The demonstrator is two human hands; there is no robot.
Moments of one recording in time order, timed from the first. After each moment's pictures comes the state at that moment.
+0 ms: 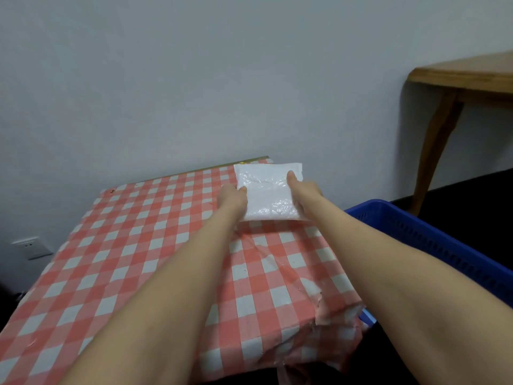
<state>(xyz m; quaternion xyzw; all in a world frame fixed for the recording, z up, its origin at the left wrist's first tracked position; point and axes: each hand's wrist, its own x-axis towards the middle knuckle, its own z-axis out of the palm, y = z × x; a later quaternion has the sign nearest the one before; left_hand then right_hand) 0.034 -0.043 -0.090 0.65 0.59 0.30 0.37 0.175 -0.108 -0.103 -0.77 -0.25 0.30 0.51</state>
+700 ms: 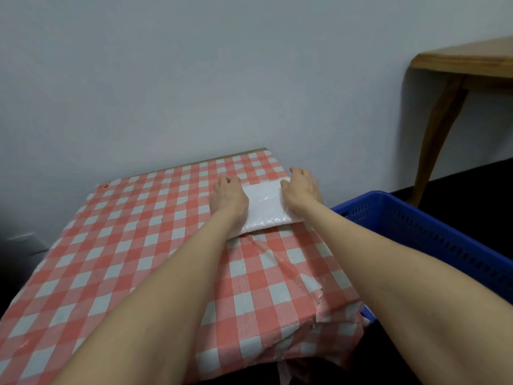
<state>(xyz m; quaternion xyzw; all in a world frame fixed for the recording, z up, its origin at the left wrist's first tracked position) 0.029 -0.051 -0.102 0.80 0.57 0.17 0.05 0.165 -0.114 -0.107 -0.84 -0.42 0.10 0.34</state>
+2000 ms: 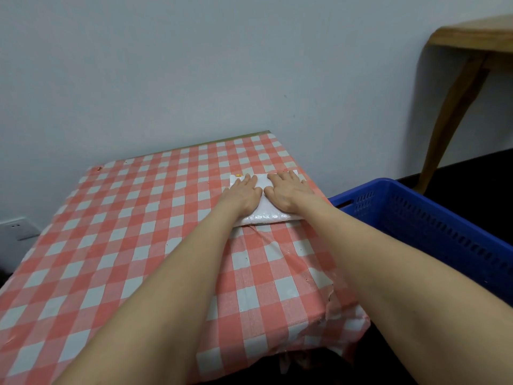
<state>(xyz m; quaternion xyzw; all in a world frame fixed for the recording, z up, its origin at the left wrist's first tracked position) 0.032 -0.026 -0.131 0.88 0.46 -0.03 0.14 0.153 -0.090 -0.135 -0.80 -0.58 0.15 0.11</state>
